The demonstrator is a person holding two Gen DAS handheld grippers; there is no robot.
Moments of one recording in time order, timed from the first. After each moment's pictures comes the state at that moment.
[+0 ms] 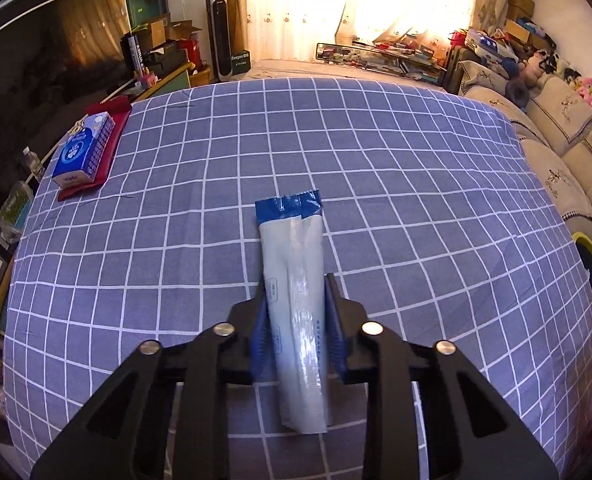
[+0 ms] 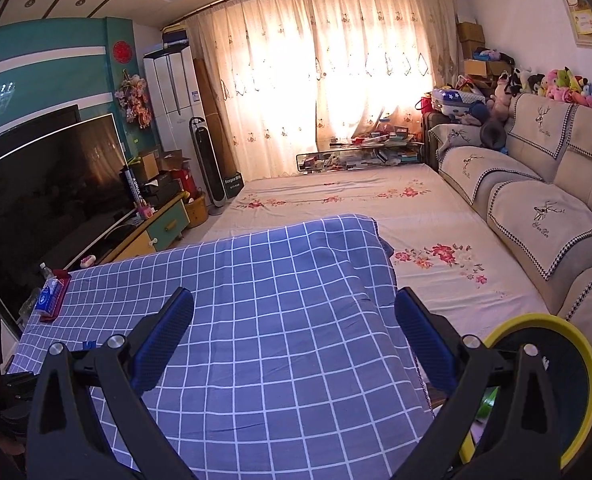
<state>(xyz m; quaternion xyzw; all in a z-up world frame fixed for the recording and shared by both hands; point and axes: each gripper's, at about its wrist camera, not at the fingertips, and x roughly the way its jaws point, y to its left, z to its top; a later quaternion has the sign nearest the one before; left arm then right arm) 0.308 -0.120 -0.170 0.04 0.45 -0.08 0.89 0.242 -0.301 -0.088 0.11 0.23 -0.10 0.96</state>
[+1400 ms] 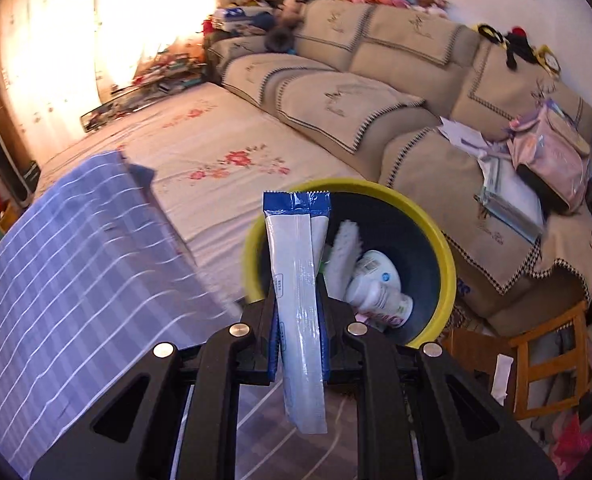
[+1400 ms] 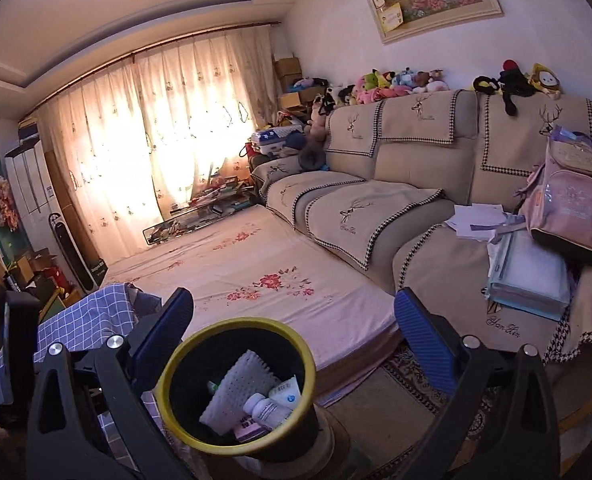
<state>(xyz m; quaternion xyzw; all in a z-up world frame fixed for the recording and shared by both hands) 0.184 -0.506 -0.121 0.20 0.39 -0.43 0.79 -0.060 -0.501 -0.072 0.18 0.13 -0.38 0.90</state>
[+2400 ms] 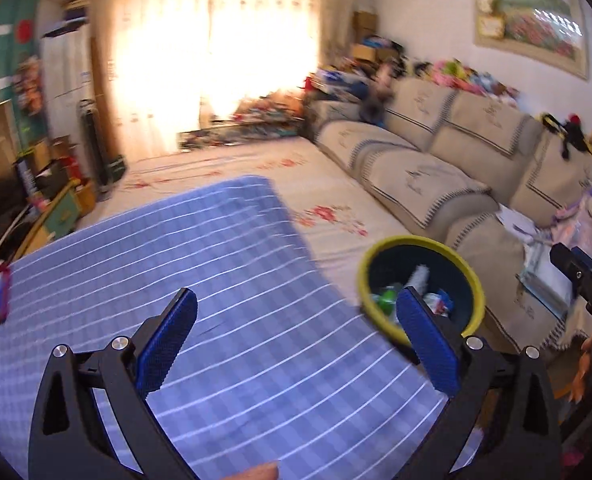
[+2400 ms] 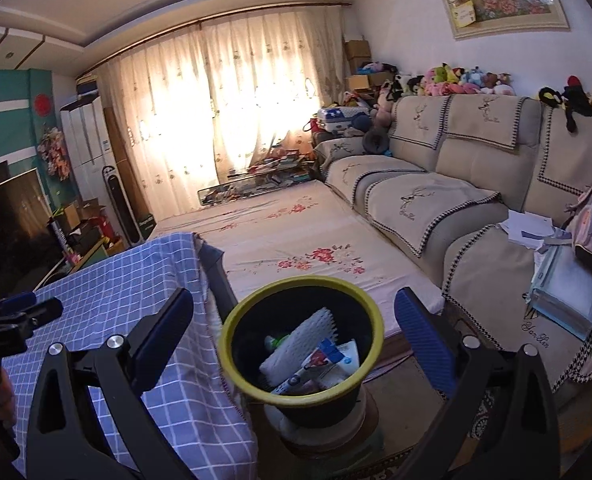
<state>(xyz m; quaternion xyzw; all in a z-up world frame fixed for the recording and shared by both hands) 0.153 -0.317 -0.053 0.09 0.30 -0.28 0.91 -0.028 -0.416 -0.067 0.13 0.18 -0.25 0.94</state>
